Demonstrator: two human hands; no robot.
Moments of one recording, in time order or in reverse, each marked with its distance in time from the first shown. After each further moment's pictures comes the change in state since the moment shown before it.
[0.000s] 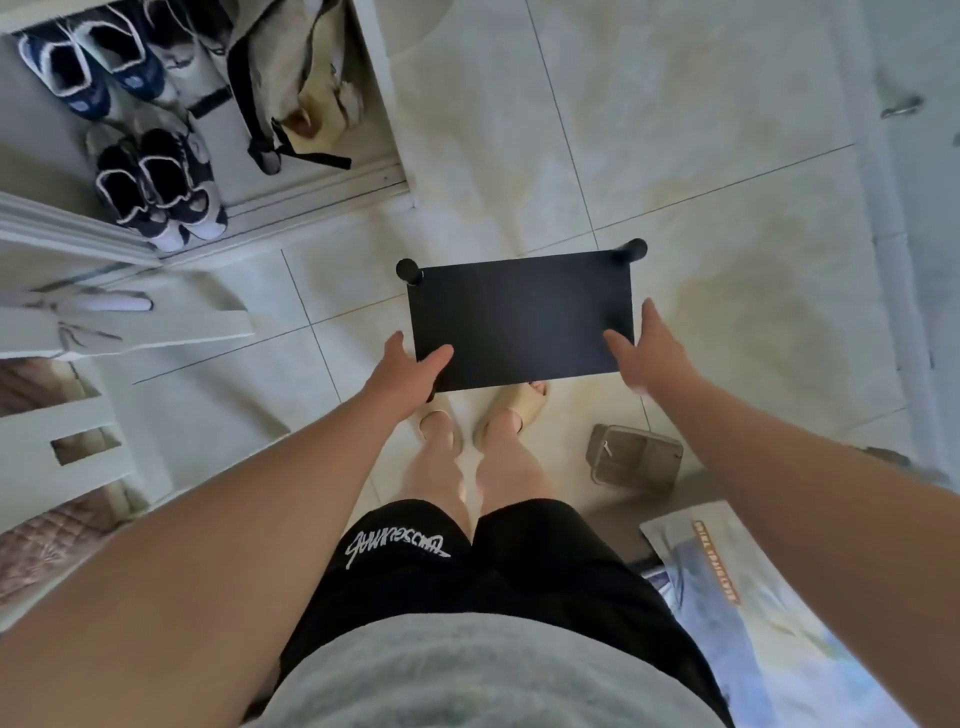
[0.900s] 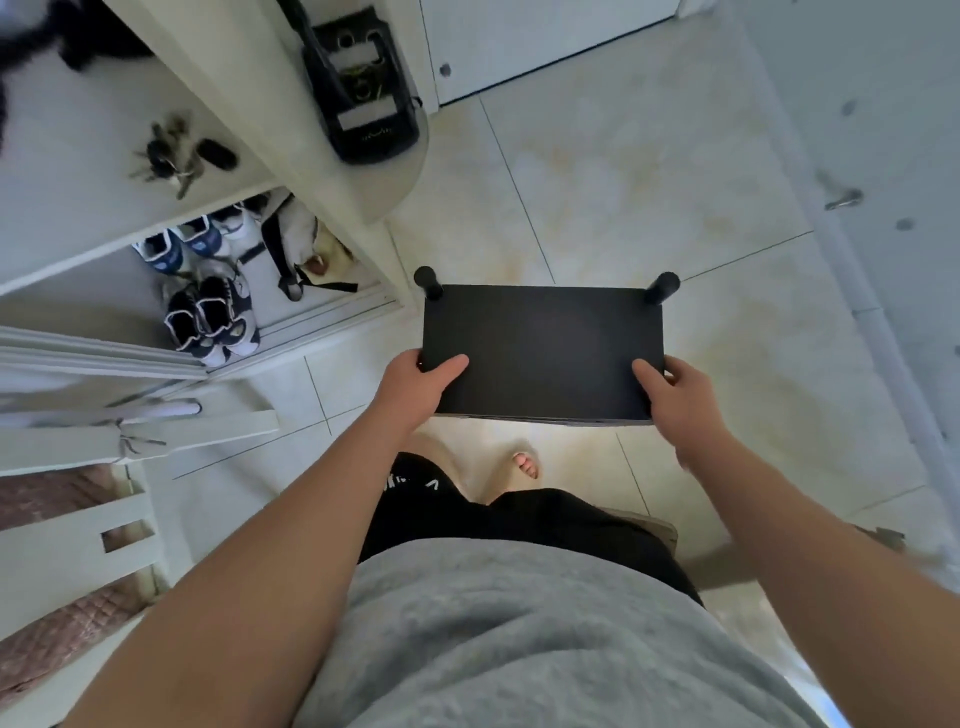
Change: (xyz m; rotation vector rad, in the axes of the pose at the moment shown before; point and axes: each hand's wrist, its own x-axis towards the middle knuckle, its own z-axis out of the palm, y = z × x) left_hand -0.078 0.165 0.026 -0.196 0.106 0.294; right_hand -0.012 0.036 -0.144 0.804 0.111 -0.100
